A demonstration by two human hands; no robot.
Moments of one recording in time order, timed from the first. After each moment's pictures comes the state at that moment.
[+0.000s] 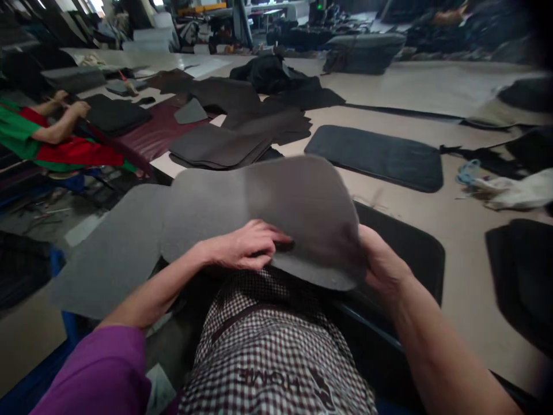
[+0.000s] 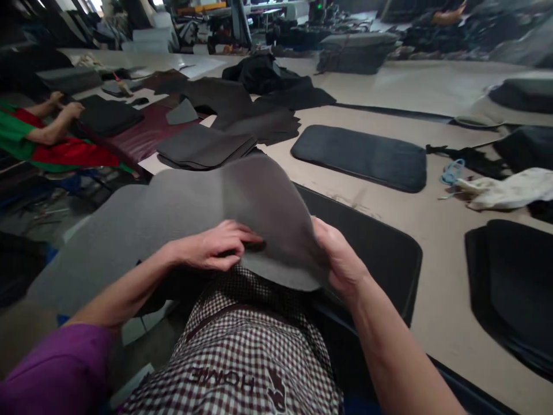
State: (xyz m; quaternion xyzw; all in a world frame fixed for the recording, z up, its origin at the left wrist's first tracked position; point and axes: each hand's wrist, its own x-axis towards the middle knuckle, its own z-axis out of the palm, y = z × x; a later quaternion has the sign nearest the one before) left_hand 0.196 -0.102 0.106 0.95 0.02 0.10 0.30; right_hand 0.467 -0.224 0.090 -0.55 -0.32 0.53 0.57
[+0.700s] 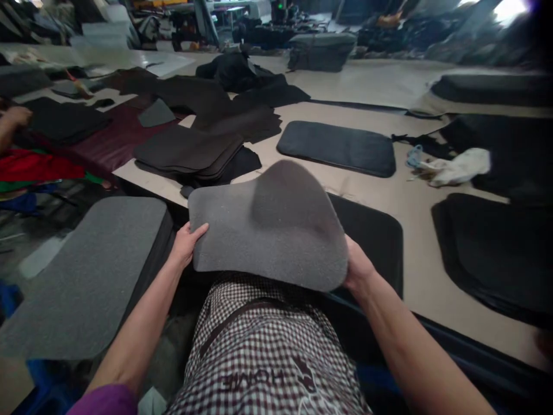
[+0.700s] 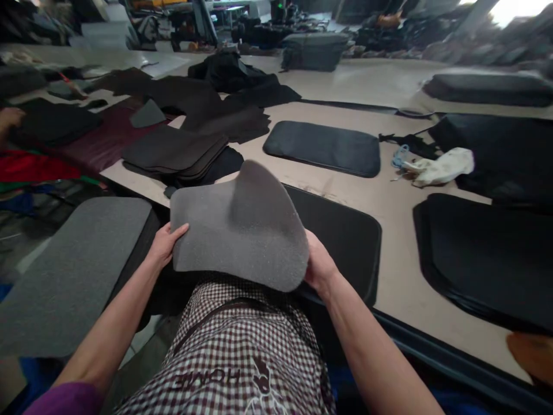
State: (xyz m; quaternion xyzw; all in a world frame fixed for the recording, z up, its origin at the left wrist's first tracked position) left_hand 0.133 -0.052 -0.026 0.47 0.54 0.40 0.57; right_hand 0.471 -0.244 0.075 -0.54 -0.23 0.56 0.58
